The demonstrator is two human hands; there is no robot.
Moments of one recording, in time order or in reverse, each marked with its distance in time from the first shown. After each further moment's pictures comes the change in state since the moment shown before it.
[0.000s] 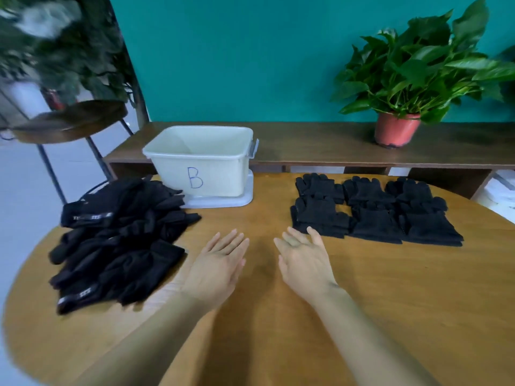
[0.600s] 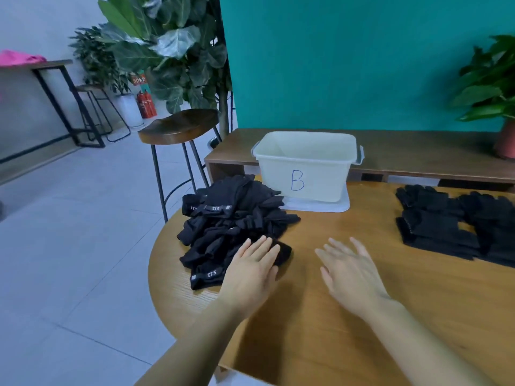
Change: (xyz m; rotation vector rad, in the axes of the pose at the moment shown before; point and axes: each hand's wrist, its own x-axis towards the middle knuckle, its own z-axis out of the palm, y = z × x) left_hand -0.102 -0.105 -0.048 -0.020 0.041 -0.204; right_hand 0.026 -0.133 0.006 0.015 0.004 -0.182
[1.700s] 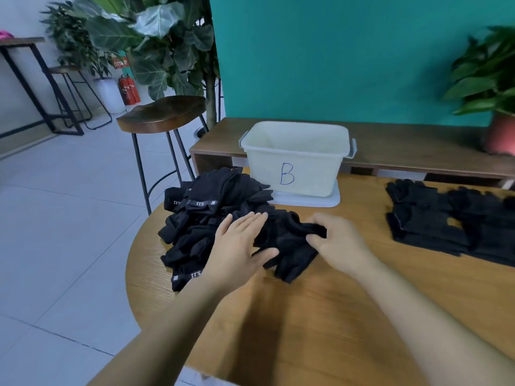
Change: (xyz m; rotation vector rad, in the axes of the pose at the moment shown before) left_hand 0.039 -0.008 -0.020 -0.235 0.019 -0.082; right_hand 0.050 0.005 -0.040 0.730 -0.245 0.332
